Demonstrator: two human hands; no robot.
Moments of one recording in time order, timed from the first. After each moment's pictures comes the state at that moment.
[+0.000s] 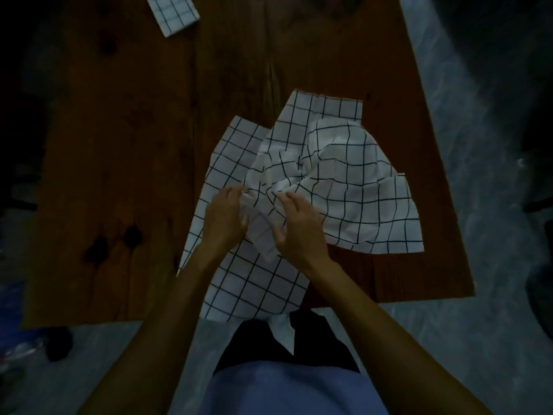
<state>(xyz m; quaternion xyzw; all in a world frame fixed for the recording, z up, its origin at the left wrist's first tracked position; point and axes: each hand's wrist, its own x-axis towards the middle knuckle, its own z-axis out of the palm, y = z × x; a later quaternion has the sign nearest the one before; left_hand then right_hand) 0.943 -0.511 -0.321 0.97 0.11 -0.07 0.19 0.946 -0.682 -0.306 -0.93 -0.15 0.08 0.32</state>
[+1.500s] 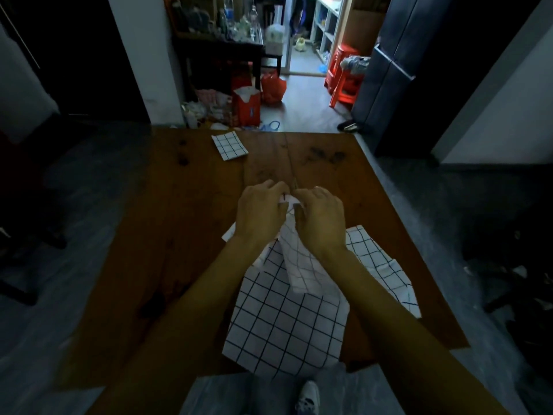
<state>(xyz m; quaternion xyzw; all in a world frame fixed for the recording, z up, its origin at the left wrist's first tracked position) 0.930 -0.439 -0.103 0.93 -0.06 0.27 0.25 0.946 -0.571 -0.114 -0.92 -0.20 -0.22 0.24</state>
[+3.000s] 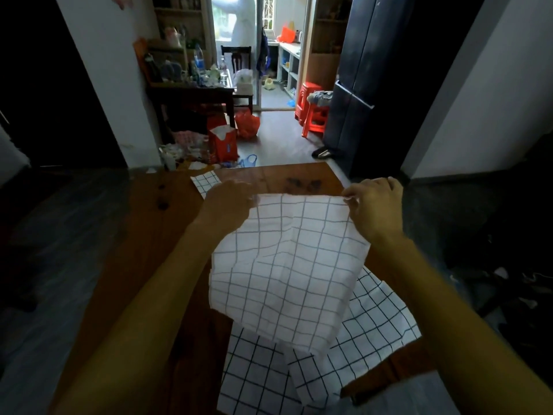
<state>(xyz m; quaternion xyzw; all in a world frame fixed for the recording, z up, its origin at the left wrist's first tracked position) 0.989 -0.403 -0.037 0.96 -0.11 0.18 0.16 0.992 -0.674 -0.033 -0.97 -0.06 -0.24 0.03</state>
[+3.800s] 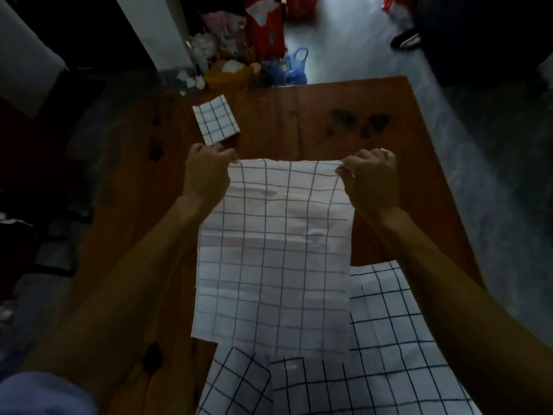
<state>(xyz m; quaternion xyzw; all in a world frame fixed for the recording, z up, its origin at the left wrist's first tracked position) 1.214 -0.368 -0.195 0.99 0.02 0.10 0.01 1.265 -0.650 -0.214 -0.96 -0.18 -0.15 0.16</state>
